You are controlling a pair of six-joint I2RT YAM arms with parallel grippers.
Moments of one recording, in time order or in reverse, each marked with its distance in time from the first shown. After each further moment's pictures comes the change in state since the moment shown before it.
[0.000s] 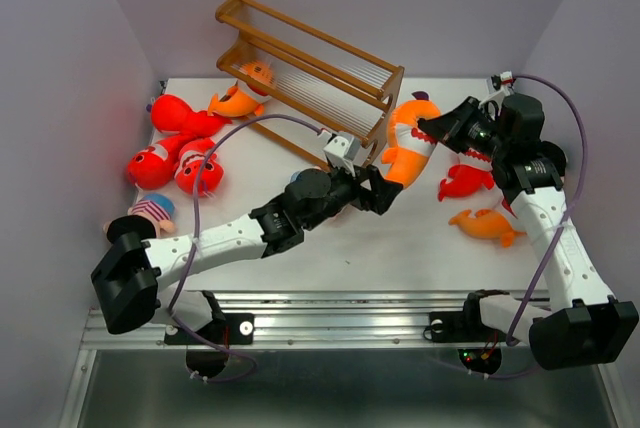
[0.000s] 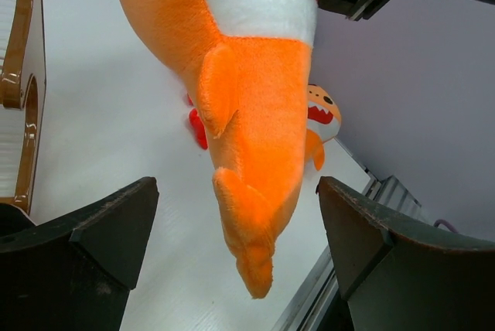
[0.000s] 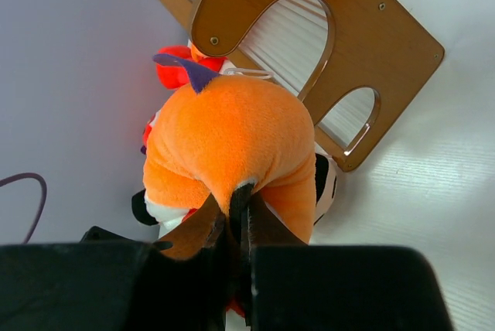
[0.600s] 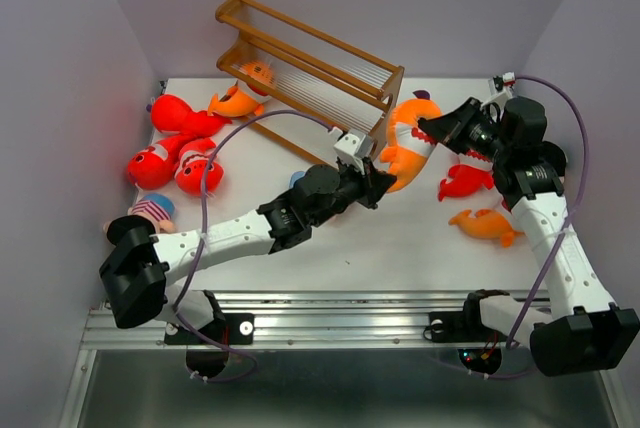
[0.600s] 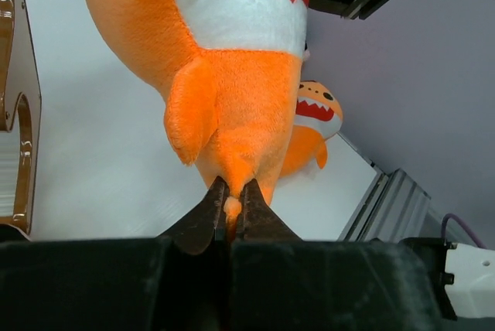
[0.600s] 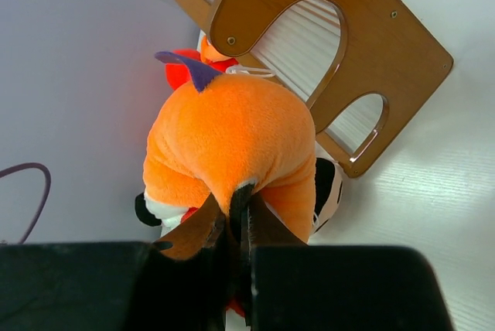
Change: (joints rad) left arm -0.009 0.061 0.066 -0.017 0.000 0.021; right arm 0.000 -0.030 -0.024 0.040 -0.004 0.014
